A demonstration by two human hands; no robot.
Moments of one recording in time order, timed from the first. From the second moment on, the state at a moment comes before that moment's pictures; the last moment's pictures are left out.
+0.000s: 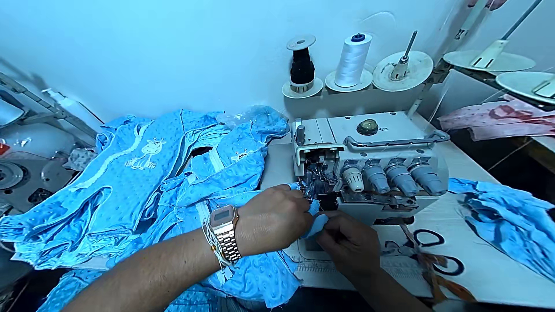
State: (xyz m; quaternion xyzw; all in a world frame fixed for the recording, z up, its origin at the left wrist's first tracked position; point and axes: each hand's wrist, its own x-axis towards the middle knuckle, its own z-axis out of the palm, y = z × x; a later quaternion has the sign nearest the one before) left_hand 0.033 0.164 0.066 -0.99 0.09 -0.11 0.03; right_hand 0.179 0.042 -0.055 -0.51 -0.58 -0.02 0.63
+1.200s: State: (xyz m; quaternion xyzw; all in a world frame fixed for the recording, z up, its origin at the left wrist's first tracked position) left_hand 0.031 0.183 0.052 -0.96 0.09 -0.14 -0.22; right_hand 0.164 0.038 -0.064 -0.50 -0.56 -0.02 0.66
